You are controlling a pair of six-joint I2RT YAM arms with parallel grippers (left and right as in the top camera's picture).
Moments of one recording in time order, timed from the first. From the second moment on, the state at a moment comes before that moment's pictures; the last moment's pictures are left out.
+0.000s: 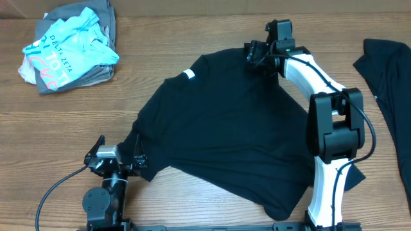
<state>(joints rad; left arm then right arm) 0.09 0.02 0.01 -0.07 0.10 -0.09 0.16 2.28 1.70 -0.32 -0.04 0.33</state>
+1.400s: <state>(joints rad) 0.09 0.02 0.01 -0.07 0.10 -0.09 0.17 2.32 1.70 -0.31 0.13 0.22</state>
